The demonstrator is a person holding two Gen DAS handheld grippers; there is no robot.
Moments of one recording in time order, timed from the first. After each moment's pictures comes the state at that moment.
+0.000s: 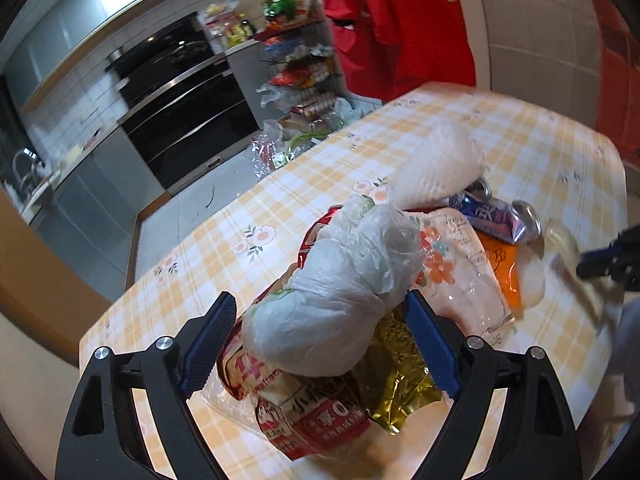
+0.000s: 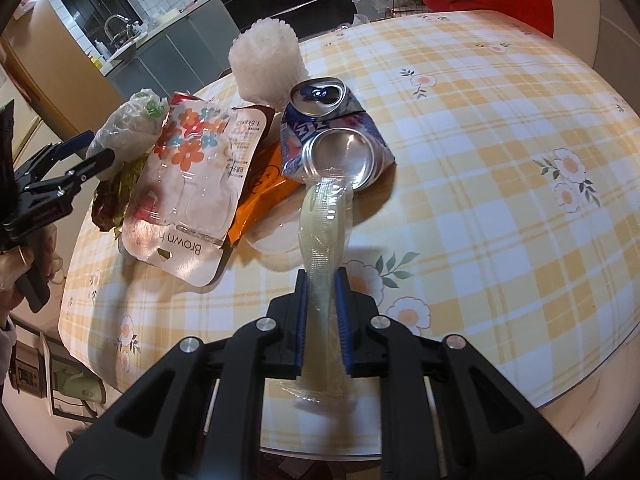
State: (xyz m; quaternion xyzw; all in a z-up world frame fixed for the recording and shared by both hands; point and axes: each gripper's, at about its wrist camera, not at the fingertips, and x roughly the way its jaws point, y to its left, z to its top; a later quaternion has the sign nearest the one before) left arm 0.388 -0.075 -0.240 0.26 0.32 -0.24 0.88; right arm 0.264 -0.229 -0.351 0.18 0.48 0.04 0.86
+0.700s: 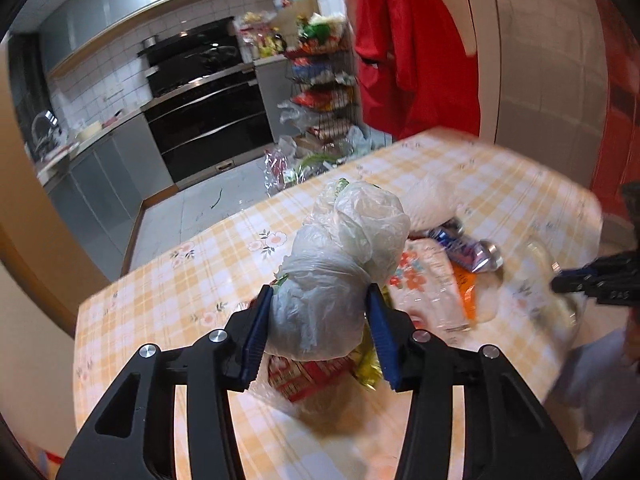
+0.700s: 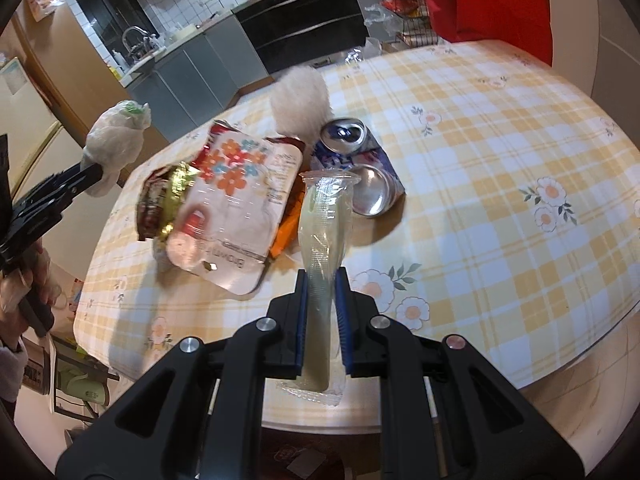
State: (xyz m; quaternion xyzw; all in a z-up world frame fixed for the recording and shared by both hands) left arm 0.329 -0.032 -0.184 0.16 0.31 -0.23 0.91; right arm 0.238 -0.223 -0.302 0.18 0.44 0.05 0.88
